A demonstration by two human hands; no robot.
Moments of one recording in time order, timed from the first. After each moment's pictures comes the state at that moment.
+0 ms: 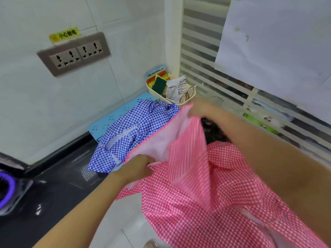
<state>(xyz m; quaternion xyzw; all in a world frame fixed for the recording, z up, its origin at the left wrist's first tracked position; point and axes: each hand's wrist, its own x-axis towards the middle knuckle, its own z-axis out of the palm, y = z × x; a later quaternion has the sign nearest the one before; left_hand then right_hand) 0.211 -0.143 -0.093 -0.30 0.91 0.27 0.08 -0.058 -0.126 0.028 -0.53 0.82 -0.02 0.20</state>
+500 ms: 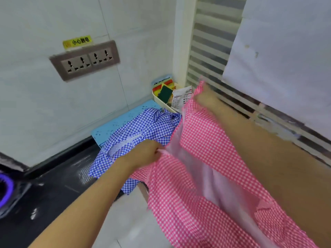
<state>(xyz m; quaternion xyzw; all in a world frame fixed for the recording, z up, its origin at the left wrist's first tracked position) 0.172 -0.174 -0.043 -0.31 0.91 0.27 0.02 -0.086 -0.185 0.031 -0.38 0.81 -0.36 0.27</state>
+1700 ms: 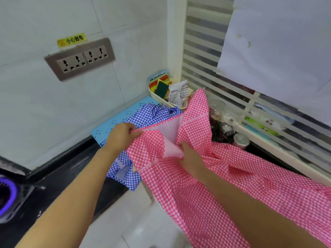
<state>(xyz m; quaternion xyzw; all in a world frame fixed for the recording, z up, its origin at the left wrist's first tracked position) 0.214 -0.213 -0.029 -0.48 0.83 0.25 -0.13 0.025 -0.055 -0.112 -0.48 0.80 -0.25 0.26</state>
